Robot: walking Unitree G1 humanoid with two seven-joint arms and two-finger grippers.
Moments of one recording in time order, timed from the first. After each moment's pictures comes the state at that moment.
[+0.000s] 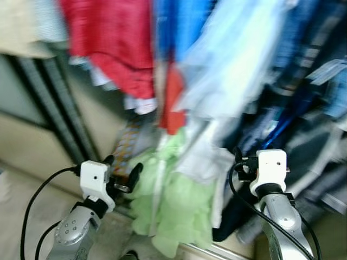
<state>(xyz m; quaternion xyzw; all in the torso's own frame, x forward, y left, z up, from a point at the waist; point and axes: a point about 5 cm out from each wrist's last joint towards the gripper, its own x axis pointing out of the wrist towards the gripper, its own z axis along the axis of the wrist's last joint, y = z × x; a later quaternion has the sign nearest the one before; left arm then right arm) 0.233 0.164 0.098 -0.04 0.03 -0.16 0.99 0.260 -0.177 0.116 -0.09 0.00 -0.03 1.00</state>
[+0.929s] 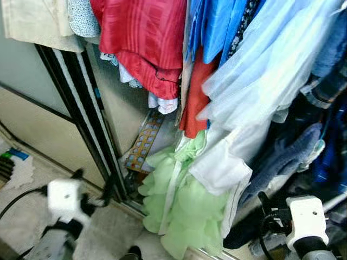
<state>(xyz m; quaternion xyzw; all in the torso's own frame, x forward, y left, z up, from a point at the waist) 0.190 0.204 0.097 -0.01 0.04 -0.05 1.00 0.167 -0.217 0.103 -0.15 0.09 -0.01 0.98</state>
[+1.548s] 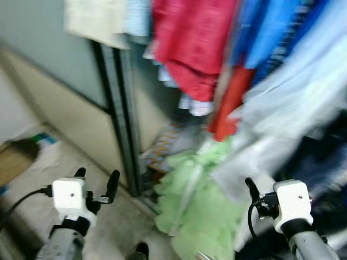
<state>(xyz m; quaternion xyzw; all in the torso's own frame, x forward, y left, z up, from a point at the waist) 0.197 0.186 0.100 -0.02 0.02 -0.02 1.00 0.195 -0.206 0.106 -0.16 0.05 0.03 0.99</state>
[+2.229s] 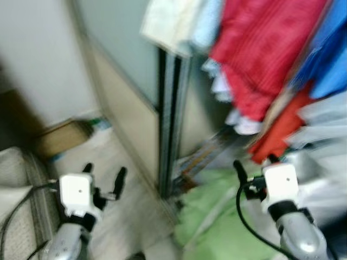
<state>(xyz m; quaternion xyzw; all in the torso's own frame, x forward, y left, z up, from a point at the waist) 0.201 0.179 0.101 -0.02 0.02 -0.06 1.00 0.219 -0.181 0.124 -0.14 0.01 0.05 0.99</state>
